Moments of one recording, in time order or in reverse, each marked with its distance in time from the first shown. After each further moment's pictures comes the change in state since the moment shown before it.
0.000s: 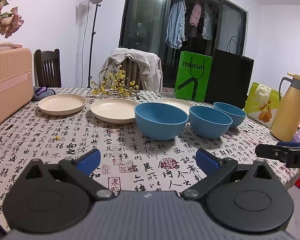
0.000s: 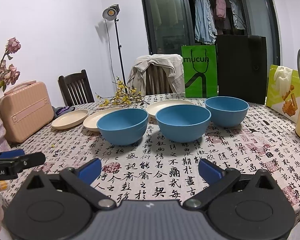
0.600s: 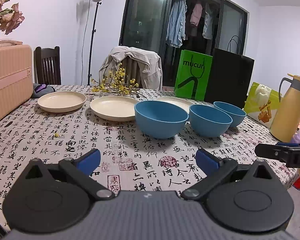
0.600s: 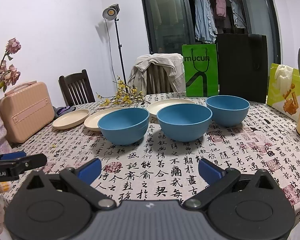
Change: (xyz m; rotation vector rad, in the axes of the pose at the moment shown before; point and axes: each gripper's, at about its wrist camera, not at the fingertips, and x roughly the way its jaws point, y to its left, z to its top) left arm 0.001 0.002 -0.001 -0.013 0.009 -0.003; right arm 0.000 0.001 0.001 0.007 0.008 0.005
